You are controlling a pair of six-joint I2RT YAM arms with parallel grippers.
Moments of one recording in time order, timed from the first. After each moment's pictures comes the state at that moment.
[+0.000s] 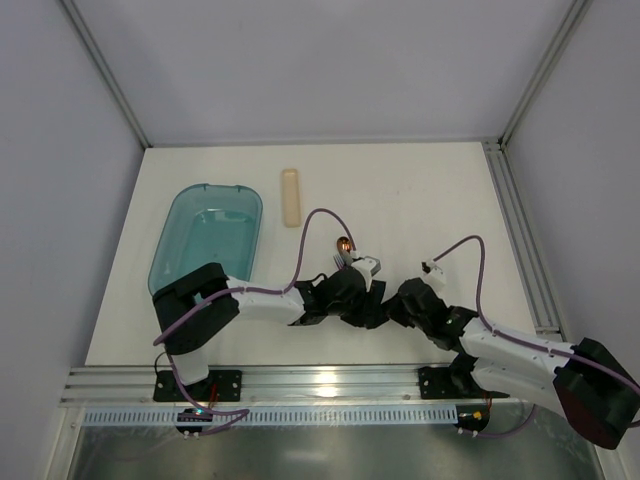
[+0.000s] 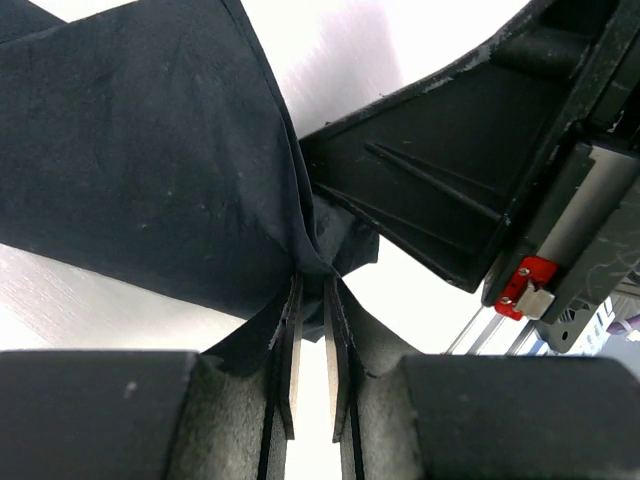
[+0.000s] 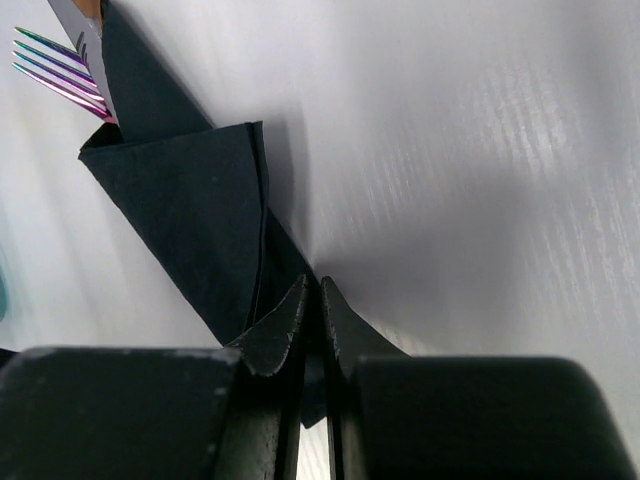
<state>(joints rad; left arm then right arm) -1.14 1.78 0.90 0.17 0.05 -0.65 0.75 0.95 0.22 -0.07 0.27 1.14</state>
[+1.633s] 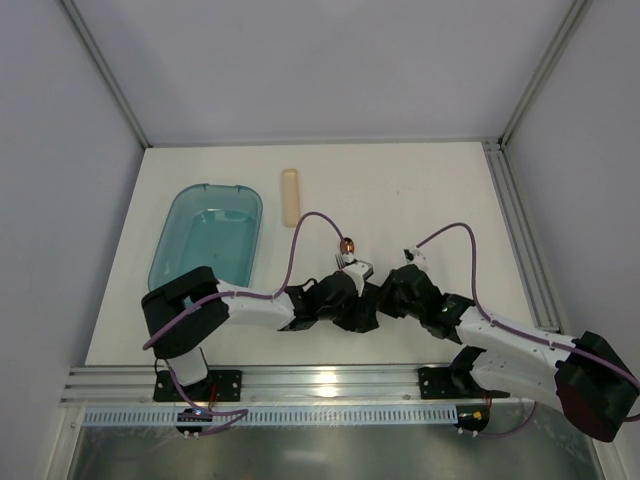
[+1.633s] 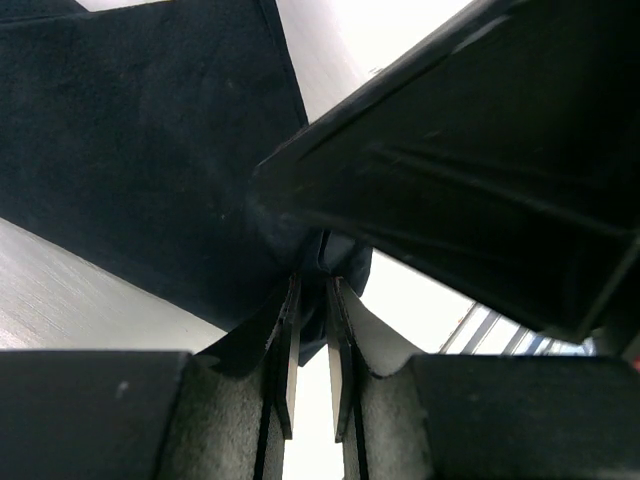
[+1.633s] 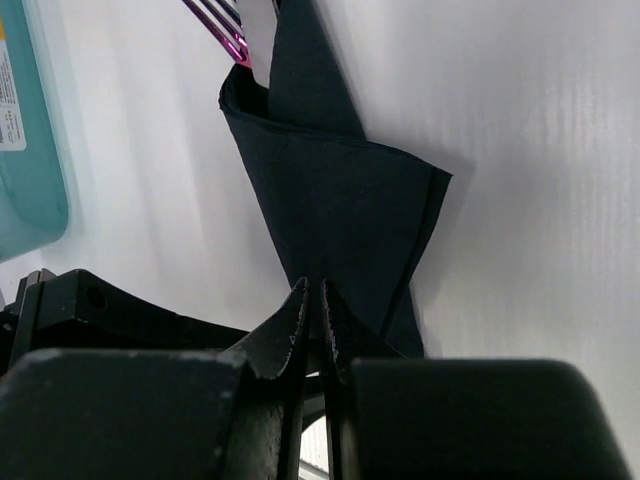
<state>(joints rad) -1.14 1.72 0.80 0.23 0.05 -0.62 0.76 0.97 0.36 -0.13 0.13 1.05</state>
